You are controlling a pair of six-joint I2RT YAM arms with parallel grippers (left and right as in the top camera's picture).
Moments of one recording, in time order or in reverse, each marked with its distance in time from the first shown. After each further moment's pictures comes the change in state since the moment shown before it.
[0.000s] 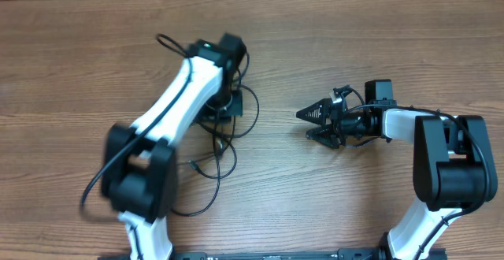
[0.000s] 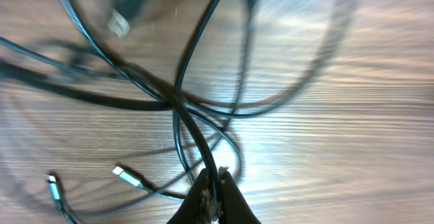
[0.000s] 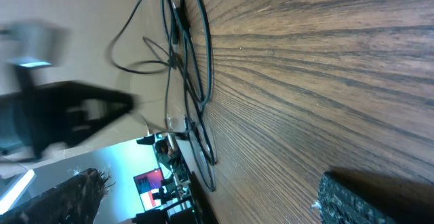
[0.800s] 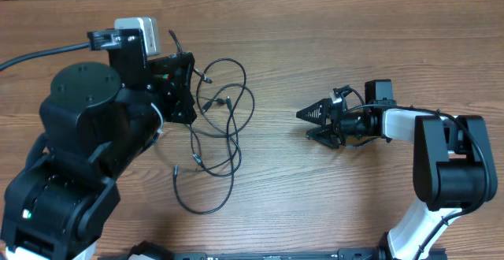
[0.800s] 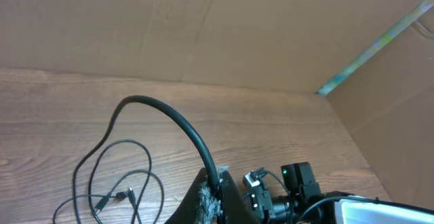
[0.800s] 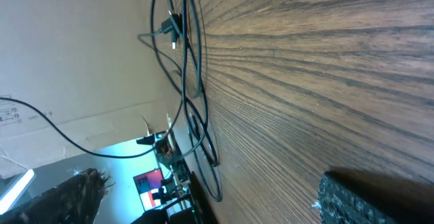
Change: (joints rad) left arm 0.000 -0.852 0.060 0.328 0.016 0.001; right arm 0.000 0.000 0.000 0.000 0.000 0.000
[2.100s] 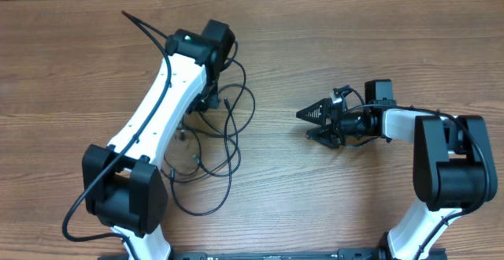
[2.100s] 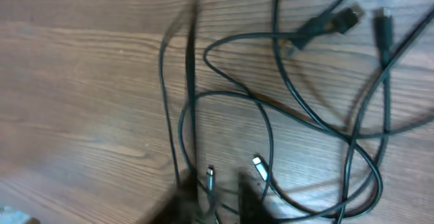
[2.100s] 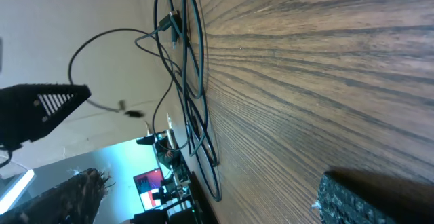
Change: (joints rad) left arm 0.041 0.776 0.004 -0.461 -0.408 0.010; right arm 0.000 0.000 0.000 0.001 0.000 0.000
